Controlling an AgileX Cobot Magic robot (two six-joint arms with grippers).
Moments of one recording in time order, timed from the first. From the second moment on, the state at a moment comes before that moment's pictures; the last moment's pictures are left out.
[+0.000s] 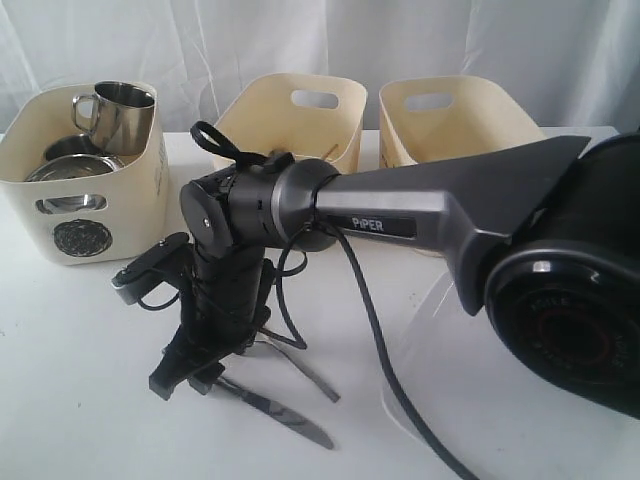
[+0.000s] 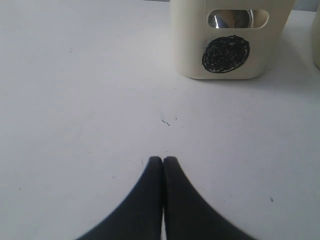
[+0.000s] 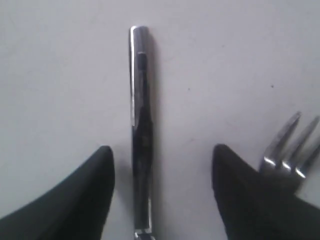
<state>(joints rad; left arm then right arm) 0.14 0.00 0.02 -0.16 0.40 0.11 0.74 2.25 -1.70 0.14 0.91 -0.24</state>
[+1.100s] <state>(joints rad) 0.14 0.00 0.02 -0.16 0.40 0.11 0.74 2.13 -1.70 0.10 0.85 -0.18</state>
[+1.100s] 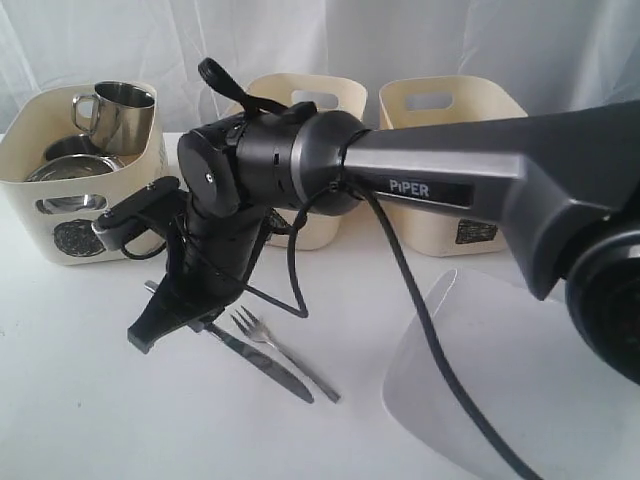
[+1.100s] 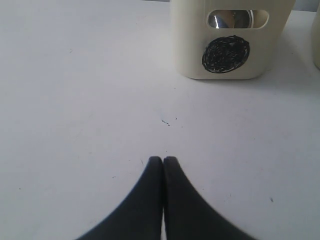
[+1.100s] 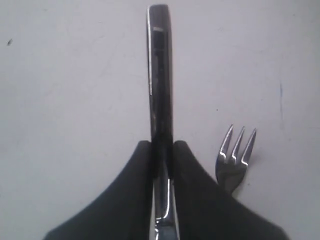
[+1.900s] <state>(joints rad) 0.14 0.00 0.02 -0.16 0.40 0.11 0.69 1.92 -1.70 -0.95 0.35 0.49</state>
